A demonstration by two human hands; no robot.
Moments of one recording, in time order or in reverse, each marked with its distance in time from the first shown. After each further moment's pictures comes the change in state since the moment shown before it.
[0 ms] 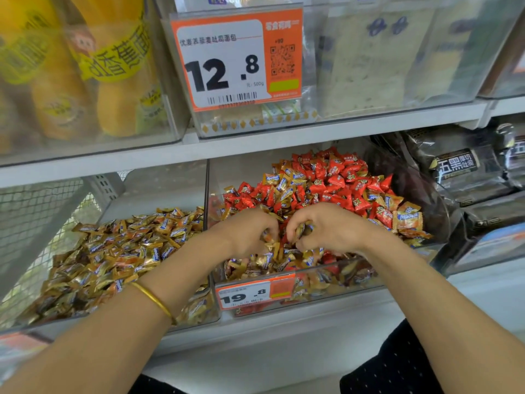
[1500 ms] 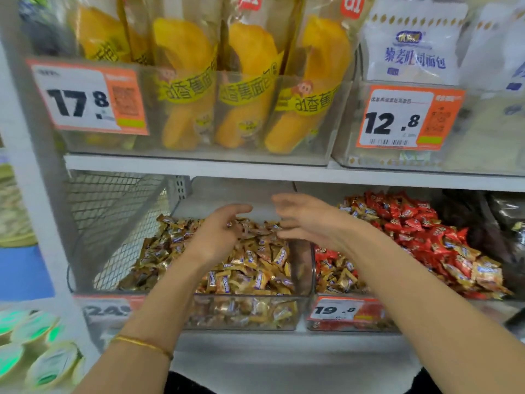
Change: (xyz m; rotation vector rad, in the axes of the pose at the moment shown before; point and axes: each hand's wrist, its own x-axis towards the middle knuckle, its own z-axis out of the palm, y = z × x) left_hand -0.132 -0.117 -0.009 -0.817 0.685 -0.275; right_hand 0.065 -0.162 0.068 0.541 0.019 0.079
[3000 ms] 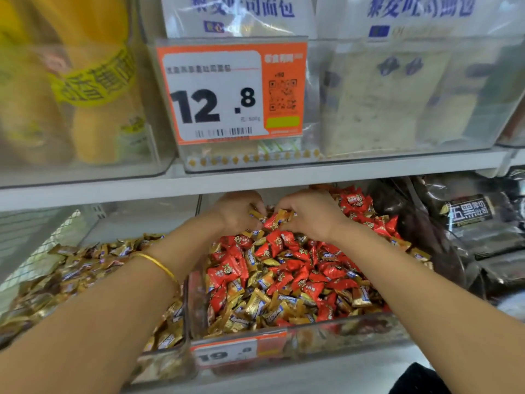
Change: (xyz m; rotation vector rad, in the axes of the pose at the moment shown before) left_hand 0.124 0.076 0.161 0.590 -0.348 0.185; right_hand 0.022 0.081 -0.177 -1.123 0.263 -0.241
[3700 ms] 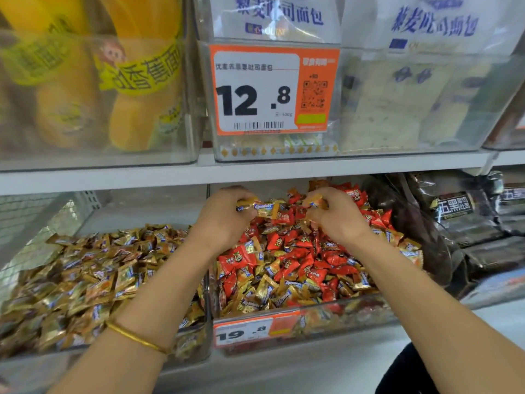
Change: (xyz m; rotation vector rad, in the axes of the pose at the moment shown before) left_hand -0.066 0.002 -0.004 -0.305 0.307 0.001; right_hand -0.037 -0.008 0.003 0.605 0.259 0.309
